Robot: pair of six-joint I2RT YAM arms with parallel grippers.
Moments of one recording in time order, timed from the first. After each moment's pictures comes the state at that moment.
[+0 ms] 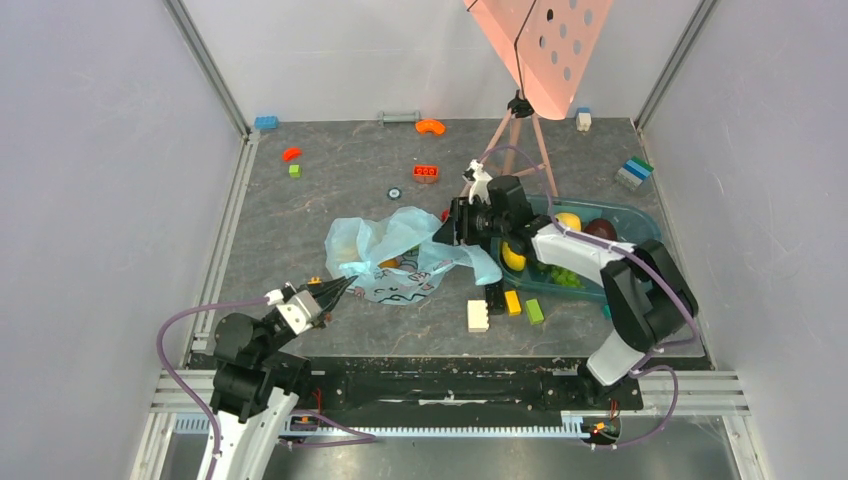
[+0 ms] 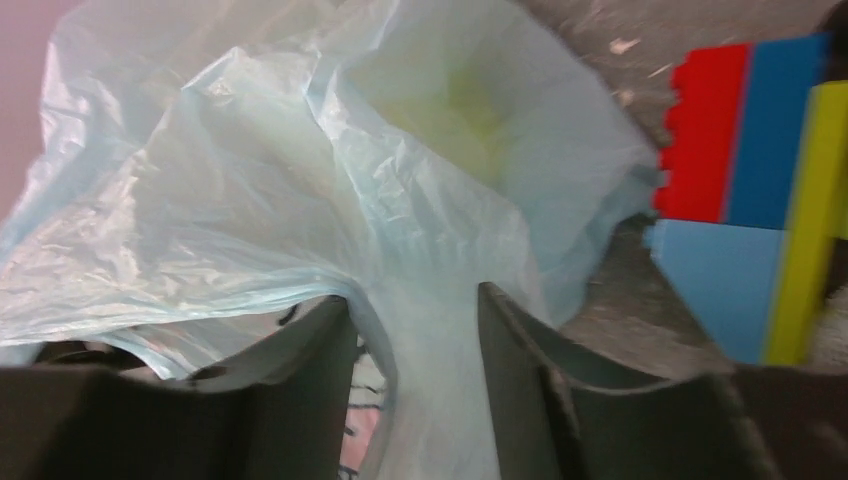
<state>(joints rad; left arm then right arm) -0.27 0.01 0.38 -0.18 0.64 0.23 0.53 1.66 0.95 0.14 -0.48 0.50</state>
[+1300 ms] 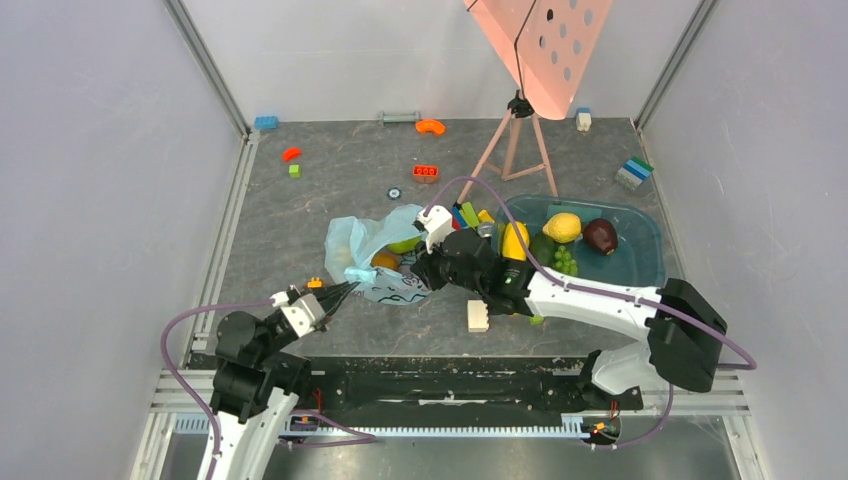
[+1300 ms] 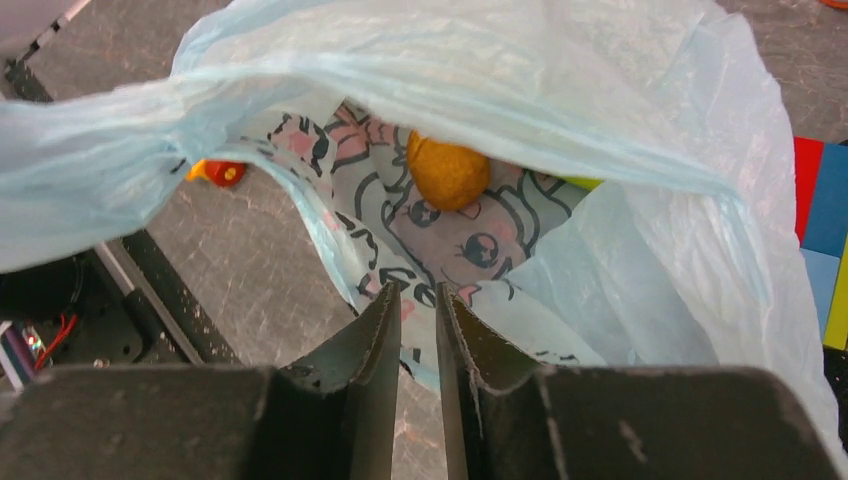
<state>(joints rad) -0.27 0.01 0.38 -0.21 0.68 0.26 1.02 1.39 0.90 0.04 0.11 0.24</state>
